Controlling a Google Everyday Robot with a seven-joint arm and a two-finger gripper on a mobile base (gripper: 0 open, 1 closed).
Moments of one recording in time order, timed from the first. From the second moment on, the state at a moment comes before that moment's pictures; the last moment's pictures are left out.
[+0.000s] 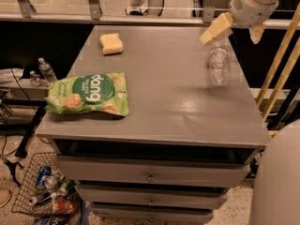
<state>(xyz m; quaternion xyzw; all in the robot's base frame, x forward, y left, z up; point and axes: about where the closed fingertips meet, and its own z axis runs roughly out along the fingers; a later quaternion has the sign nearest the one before) 0.653 -0.231 0.940 -0.13 0.98 0.05 0.15</state>
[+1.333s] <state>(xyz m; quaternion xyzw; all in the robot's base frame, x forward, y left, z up) 0.717 -0.220 0.878 -0.05 0.99 0.04 0.10</state>
